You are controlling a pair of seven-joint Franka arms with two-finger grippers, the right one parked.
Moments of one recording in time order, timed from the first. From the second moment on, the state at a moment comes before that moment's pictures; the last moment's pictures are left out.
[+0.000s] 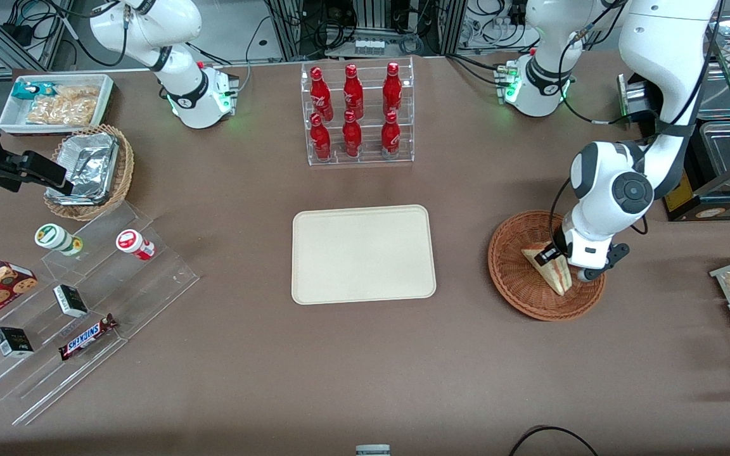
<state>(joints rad) -0.02 0.27 -0.12 -2.23 0.00 2.50 -0.72</state>
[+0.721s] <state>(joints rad) -0.15 0.24 -0.14 -1.95 0.01 2.00 -0.50</state>
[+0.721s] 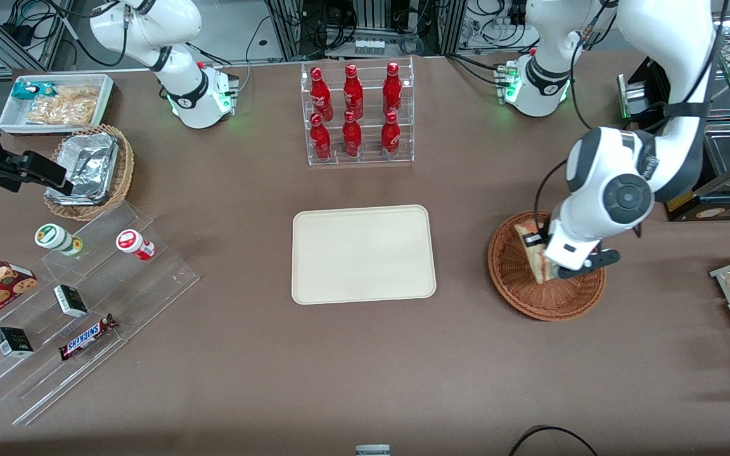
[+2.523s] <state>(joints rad) -0.66 0.80 -0.17 -1.38 0.03 2.19 -0.95</state>
